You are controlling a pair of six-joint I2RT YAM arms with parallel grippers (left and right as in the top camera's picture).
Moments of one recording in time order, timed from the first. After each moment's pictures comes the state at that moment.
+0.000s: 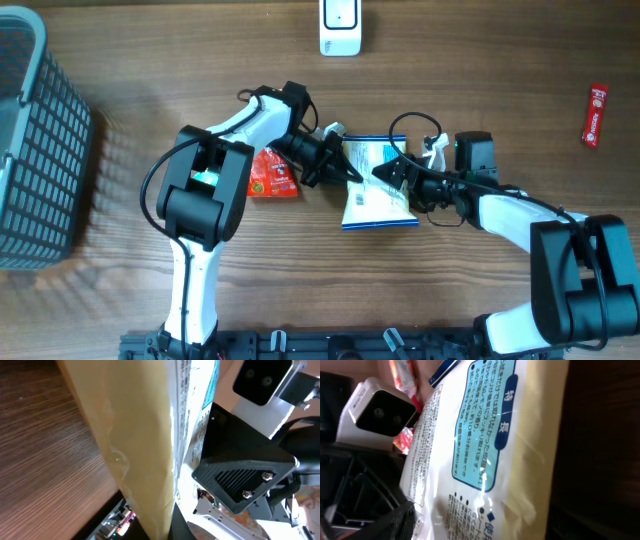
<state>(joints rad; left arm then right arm) -0.38 2.27 1.54 -1.04 1.18 -0.32 0.10 1.67 0.59 0.11 -0.83 0.73</state>
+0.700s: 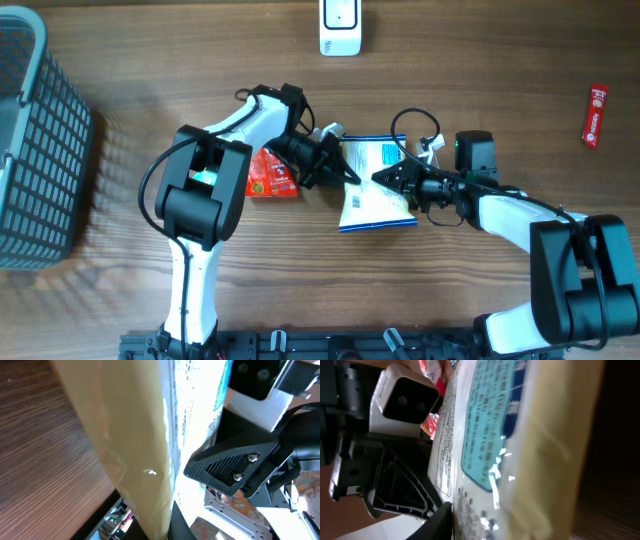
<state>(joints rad) -0.38 2.27 1.54 -1.11 1.20 -0.21 0.10 1.67 0.58 0.17 -0.97 0.84</state>
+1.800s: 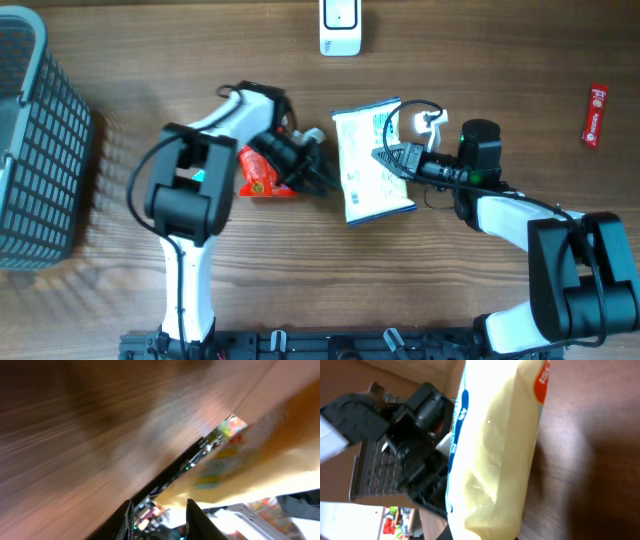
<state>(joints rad) -0.27 2.27 1.56 -1.28 0.98 -0.11 0.10 1.68 0.57 0.56 -0.96 0.70</state>
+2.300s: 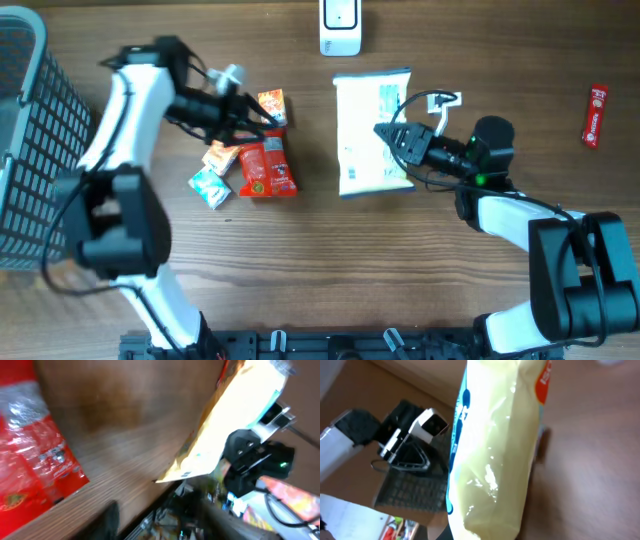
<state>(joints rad) 0.04 1.99 1.66 -1.36 0.96 0.02 0.09 1.68 0.57 0.95 -0.96 0.89</state>
